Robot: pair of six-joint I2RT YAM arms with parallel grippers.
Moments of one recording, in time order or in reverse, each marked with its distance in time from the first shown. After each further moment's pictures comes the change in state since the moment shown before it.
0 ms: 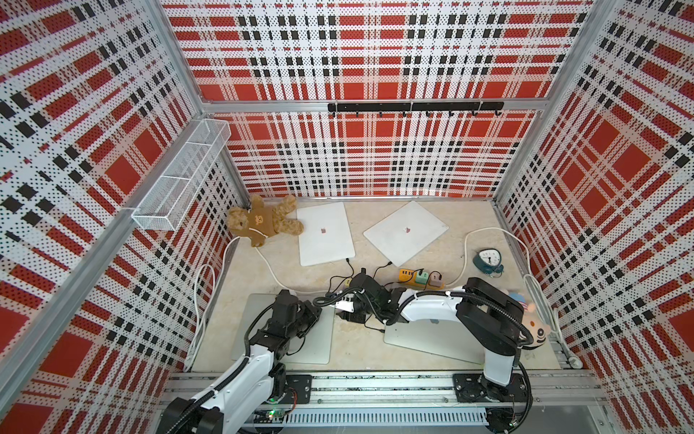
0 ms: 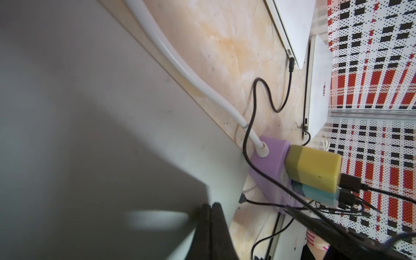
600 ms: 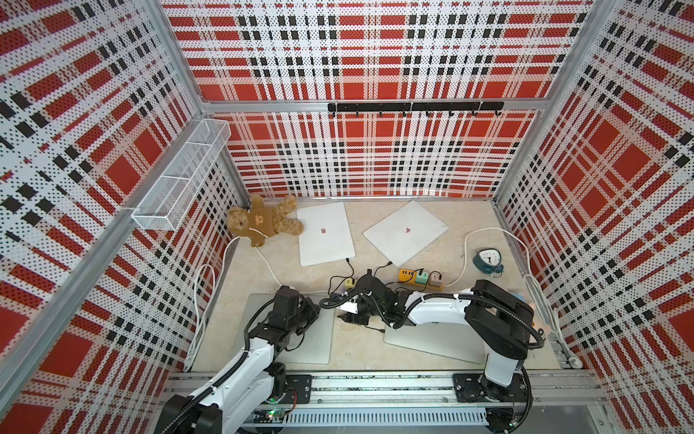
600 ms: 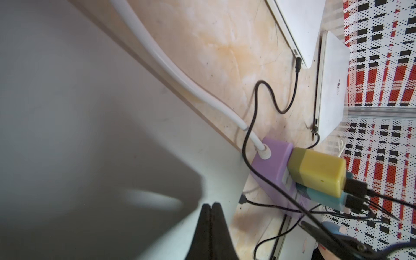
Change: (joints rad) left arm 0.000 0.035 0.090 -0.133 -0.024 0.045; right arm -0.003 -0.061 -0.080 0.077 -0.027 0.007
